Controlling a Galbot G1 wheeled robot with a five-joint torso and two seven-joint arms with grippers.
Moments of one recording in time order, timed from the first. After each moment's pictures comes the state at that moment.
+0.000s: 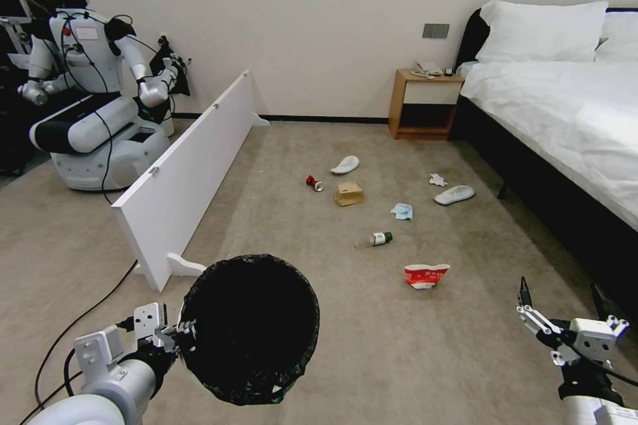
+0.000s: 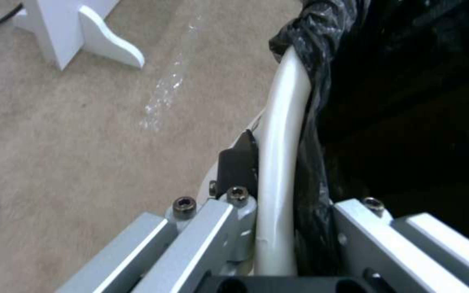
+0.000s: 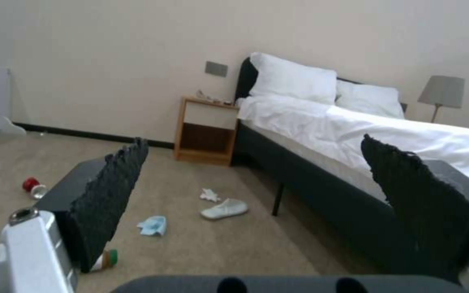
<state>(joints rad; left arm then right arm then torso) 1.54 -1.12 -0.67 -2.43 -1.10 0.74 -0.63 -1.66 1.42 0.87 2.14 0.10 0.18 0.10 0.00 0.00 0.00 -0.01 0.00</state>
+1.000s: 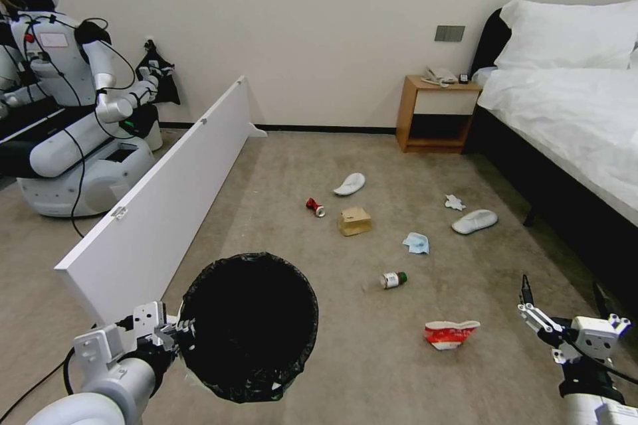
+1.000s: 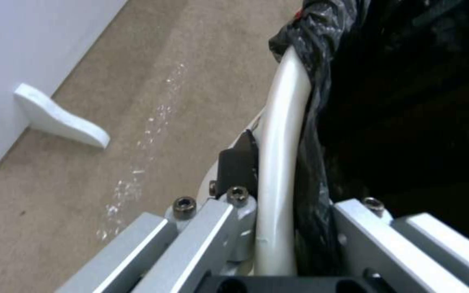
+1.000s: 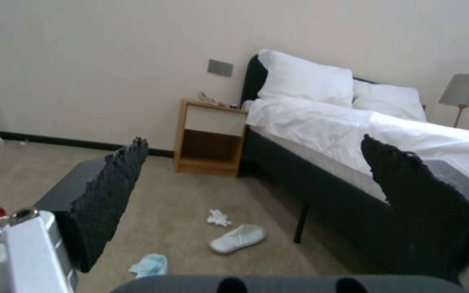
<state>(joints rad) 1.54 -1.12 -0.67 -2.42 -1.10 0.74 -0.63 -1.65 1.42 0.87 2.13 0.10 0.19 0.11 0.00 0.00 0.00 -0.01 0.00</state>
